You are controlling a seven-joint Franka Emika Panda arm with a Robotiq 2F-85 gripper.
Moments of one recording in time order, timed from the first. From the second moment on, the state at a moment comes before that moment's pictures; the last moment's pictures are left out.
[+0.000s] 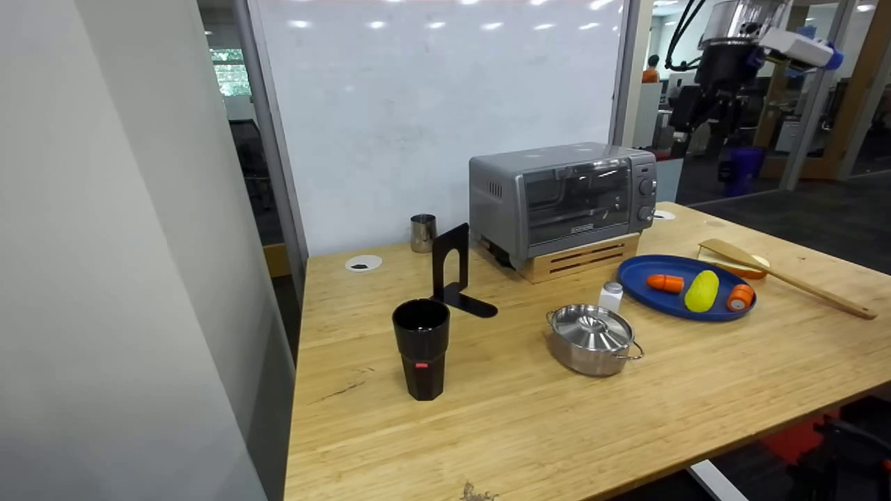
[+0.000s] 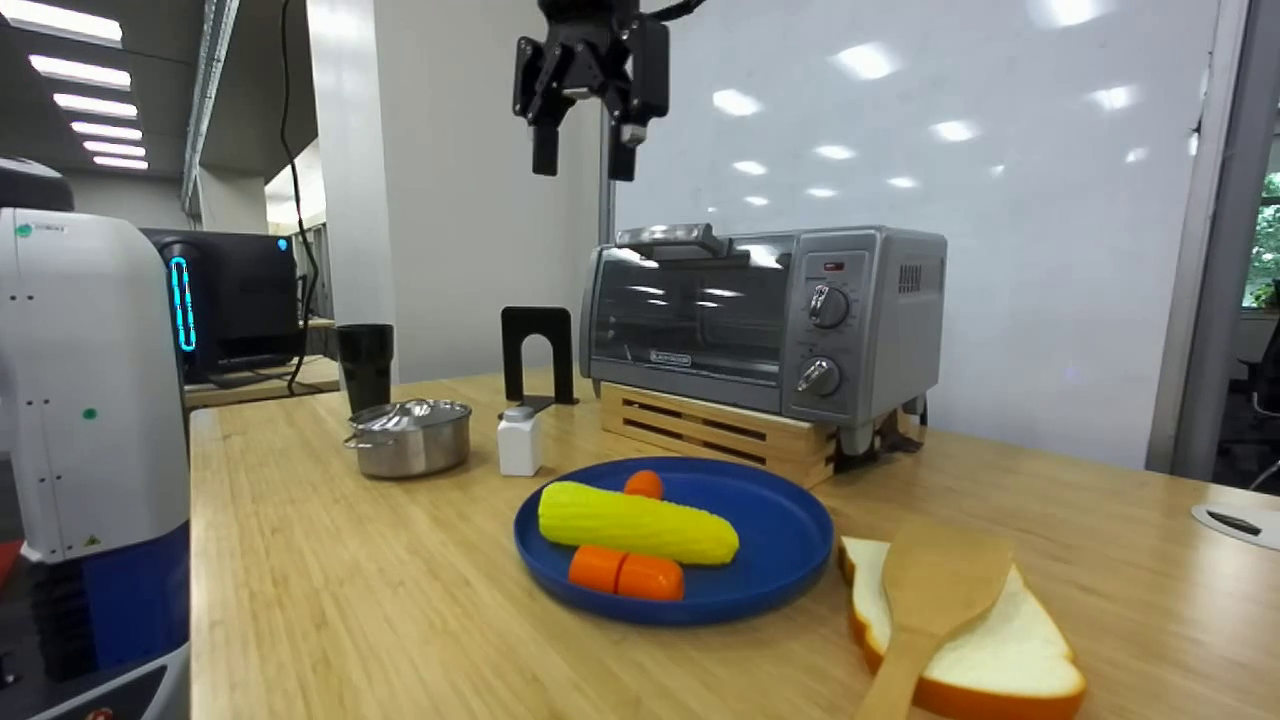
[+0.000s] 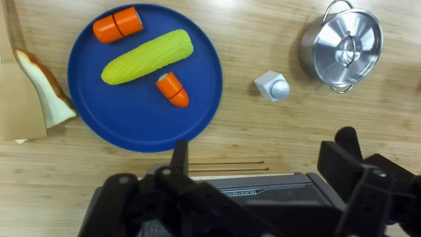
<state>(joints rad) -0.14 -0.20 -0.30 -2.16 0.11 2.00 -0.20</state>
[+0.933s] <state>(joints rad) -0.24 0.20 -0.35 -1.76 0.23 1.84 -0.40</state>
